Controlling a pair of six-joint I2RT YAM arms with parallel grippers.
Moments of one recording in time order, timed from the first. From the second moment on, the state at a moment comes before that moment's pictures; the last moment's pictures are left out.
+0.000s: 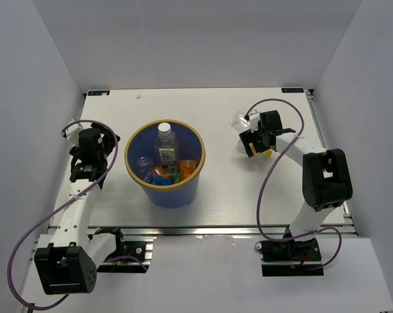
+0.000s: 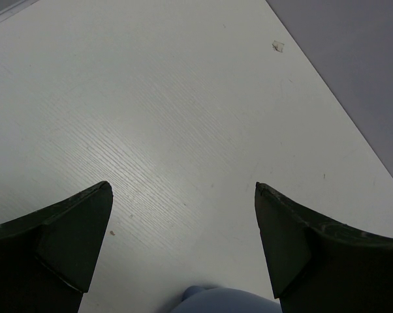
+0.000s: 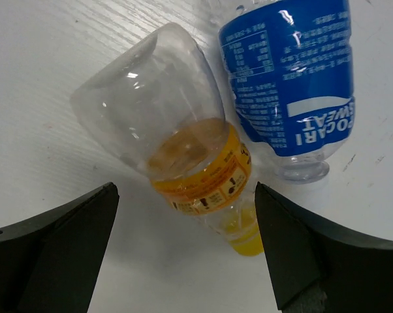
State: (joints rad) left arm 0.04 1.01 0.79 -0.25 -0.35 -0.72; right arm 0.24 1.72 1.10 -0.29 -0.09 -0.29
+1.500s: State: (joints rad) left arm 0.04 0.92 0.80 -0.29 -0.31 -0.74; right arm 0.90 1.44 1.50 -0.38 -0.52 -0.24
